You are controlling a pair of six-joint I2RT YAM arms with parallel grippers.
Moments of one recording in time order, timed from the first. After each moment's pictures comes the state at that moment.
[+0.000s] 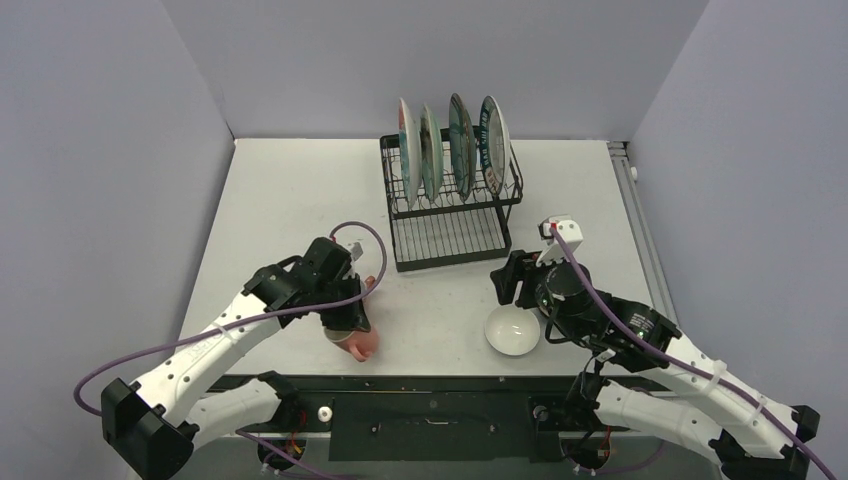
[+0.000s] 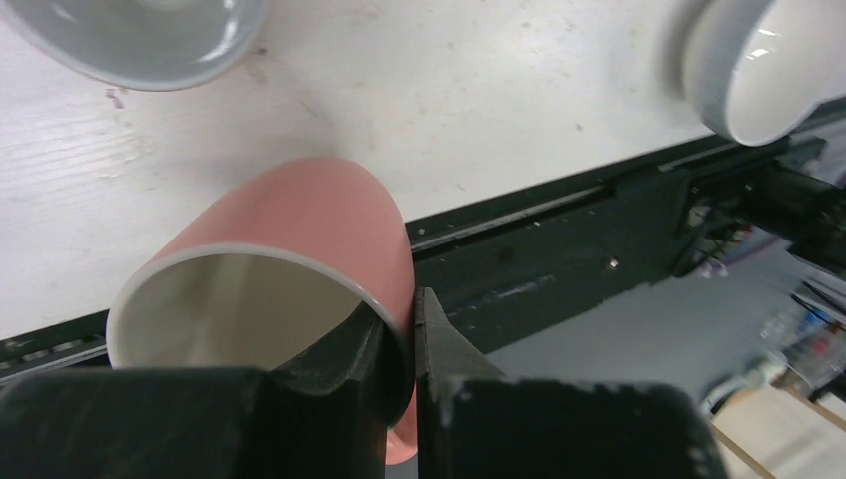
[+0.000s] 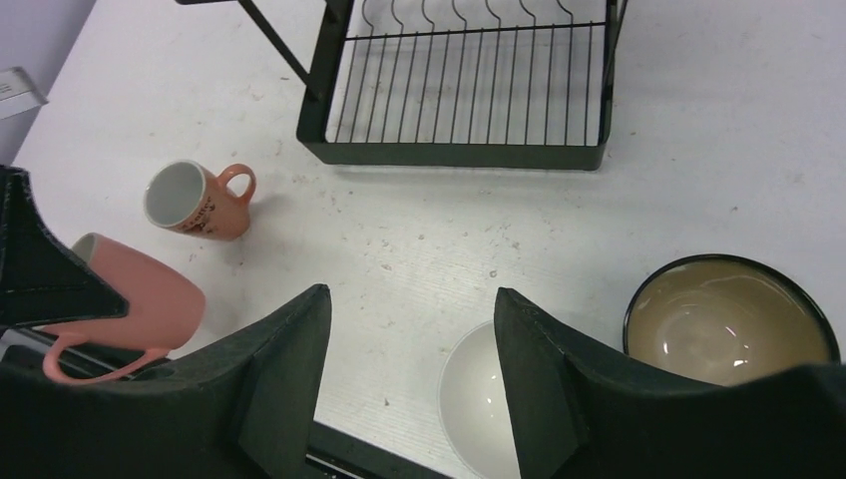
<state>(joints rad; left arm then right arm) -0.65 1.03 0.90 -0.97 0.14 -0.68 0.96 0.74 0.94 -0.68 0.50 0.52</state>
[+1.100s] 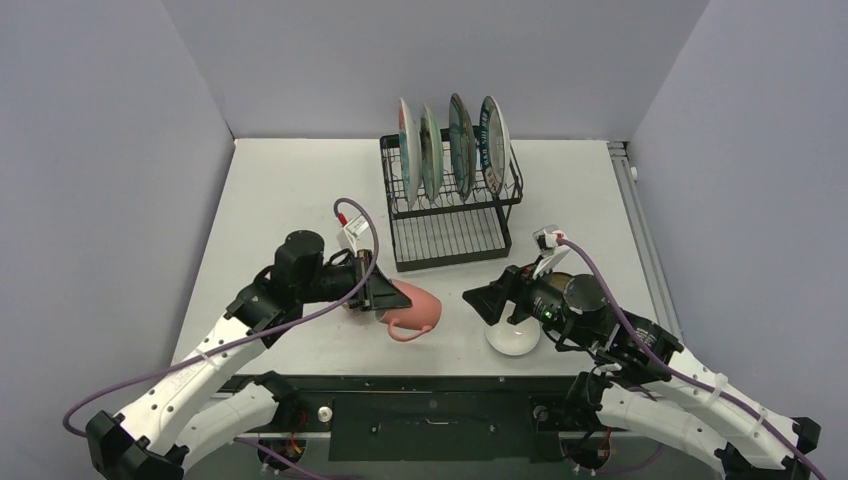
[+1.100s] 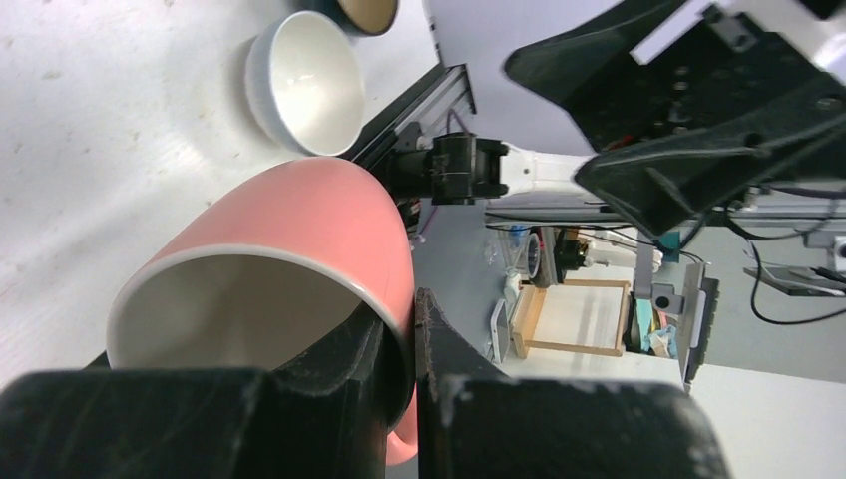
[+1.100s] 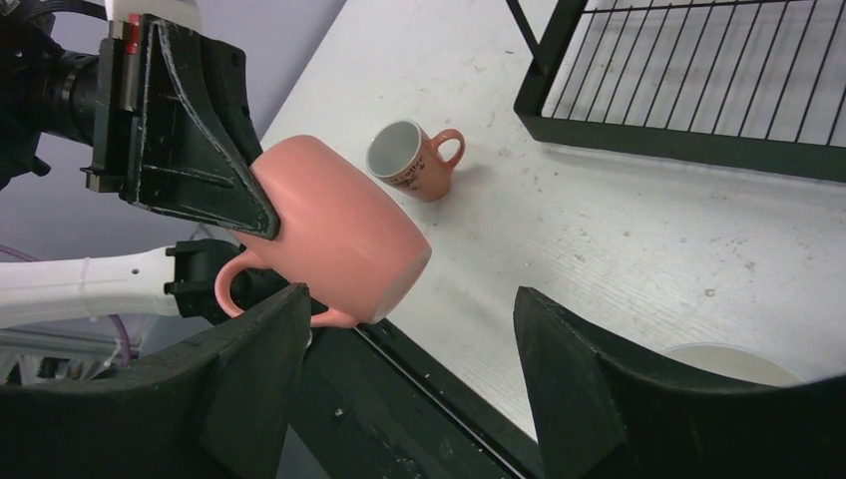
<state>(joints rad) -0.62 0.88 0.80 -0.35 0.63 -0.94 0.96 0.64 0.82 -0.46 0.12 0.61</state>
